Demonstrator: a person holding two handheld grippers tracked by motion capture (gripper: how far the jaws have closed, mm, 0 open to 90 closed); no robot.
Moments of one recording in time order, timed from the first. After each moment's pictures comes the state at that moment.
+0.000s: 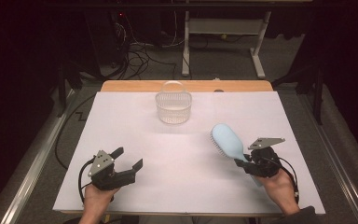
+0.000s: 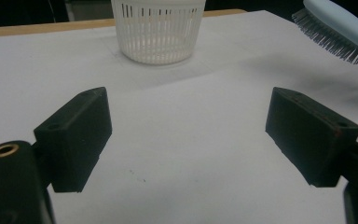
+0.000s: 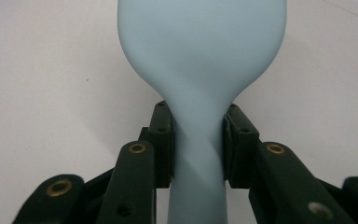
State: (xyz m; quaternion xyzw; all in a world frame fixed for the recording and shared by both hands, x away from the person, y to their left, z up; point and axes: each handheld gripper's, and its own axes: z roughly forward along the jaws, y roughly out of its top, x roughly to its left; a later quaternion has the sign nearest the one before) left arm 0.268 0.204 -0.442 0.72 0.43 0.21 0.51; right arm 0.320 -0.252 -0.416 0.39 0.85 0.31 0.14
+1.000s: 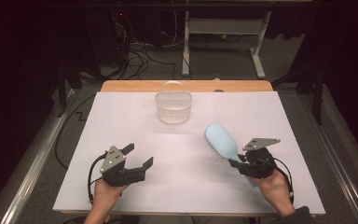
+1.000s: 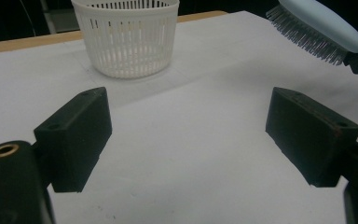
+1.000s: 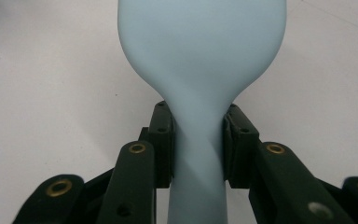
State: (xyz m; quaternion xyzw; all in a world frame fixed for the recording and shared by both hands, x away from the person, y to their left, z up) left arm 0.279 0.178 -0.438 0.73 0.39 0.20 0.52; right arm 0.315 -0.236 -0.411 0.38 0.86 0.33 0.14
